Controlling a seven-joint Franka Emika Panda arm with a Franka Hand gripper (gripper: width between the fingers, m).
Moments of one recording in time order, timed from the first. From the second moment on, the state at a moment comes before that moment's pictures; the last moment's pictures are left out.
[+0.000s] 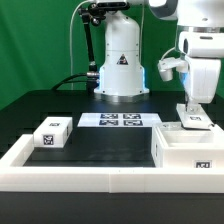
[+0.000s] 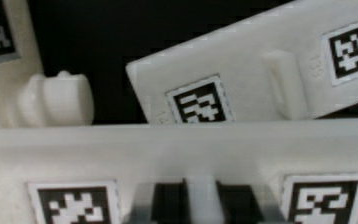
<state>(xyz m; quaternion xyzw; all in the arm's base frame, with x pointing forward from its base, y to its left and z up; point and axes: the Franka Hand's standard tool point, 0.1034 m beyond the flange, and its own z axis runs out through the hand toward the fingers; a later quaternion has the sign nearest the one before) 0.453 0.115 0.061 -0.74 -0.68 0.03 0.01</state>
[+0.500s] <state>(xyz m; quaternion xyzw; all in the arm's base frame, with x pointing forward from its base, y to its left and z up) 0.463 0.116 0.060 -0.74 -0.67 0.02 0.01</state>
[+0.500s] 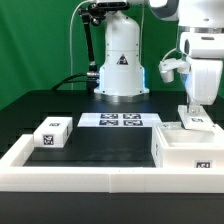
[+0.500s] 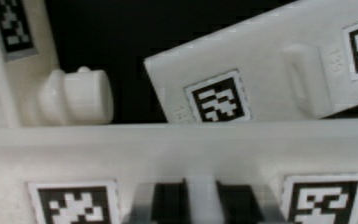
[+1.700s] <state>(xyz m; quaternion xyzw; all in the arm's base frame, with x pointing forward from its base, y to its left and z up) 0.507 0.111 0.057 -0.72 -0.69 0.01 0.01</state>
